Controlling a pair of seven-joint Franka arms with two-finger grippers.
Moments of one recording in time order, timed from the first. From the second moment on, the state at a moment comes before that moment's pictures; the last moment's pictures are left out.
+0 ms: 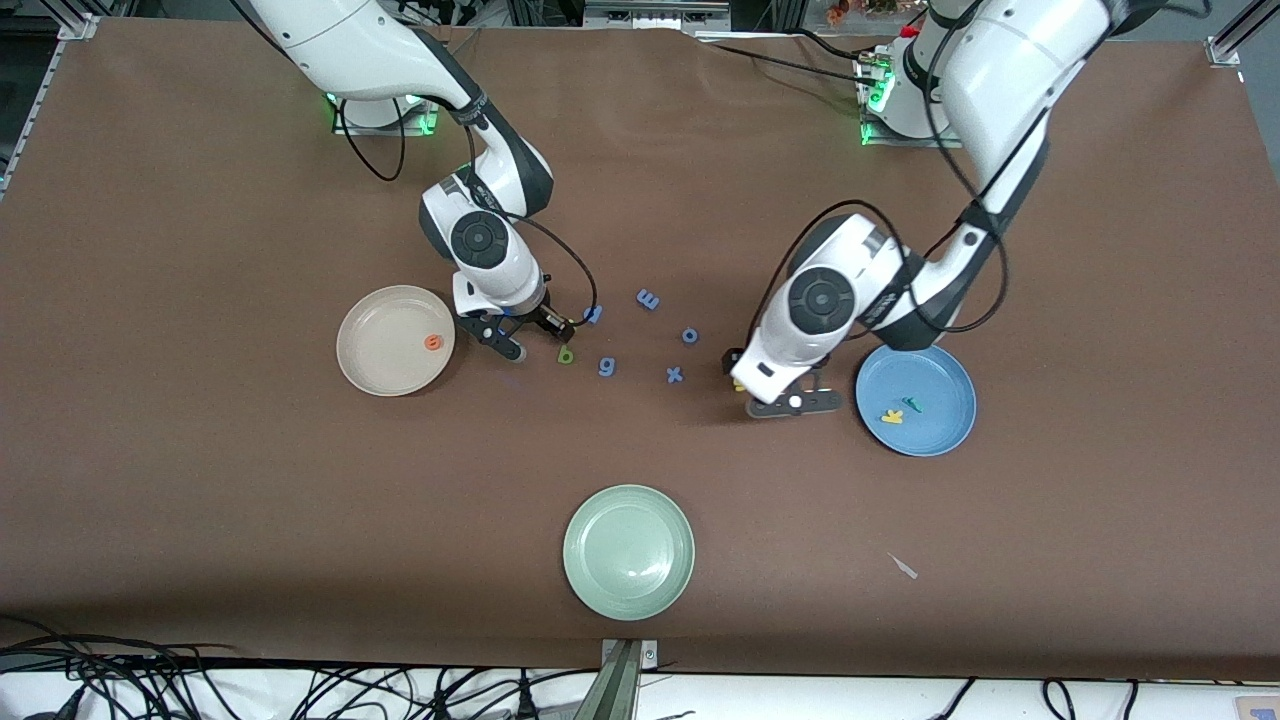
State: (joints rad) left arm -0.13 0.70 -0.47 -1.63 0.27 2.14 -0.77; right arm 0.44 0.56 0.18 -2.02 -0.03 2.54 1.22
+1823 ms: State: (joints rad) left arm -0.18 0.81 -0.41 -1.52 0.31 2.09 -0.80; right arm 0.26 0.39 0.09 -2.02 -0.03 2.22 0.50
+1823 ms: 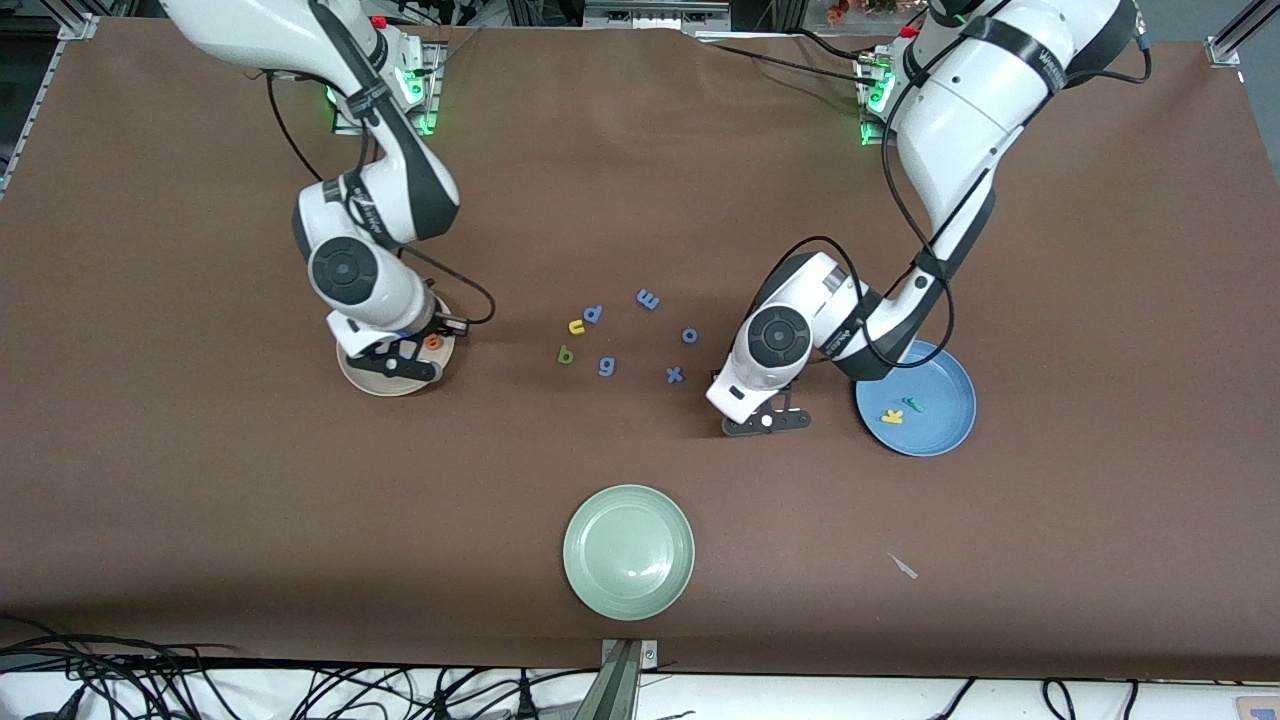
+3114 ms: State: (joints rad) left arm 0.05 0.54 -0.43 -1.50 0.32 1.83 -0.33; right arm 0.41 0.52 0.25 -1.90 -0.03 2.34 1.21
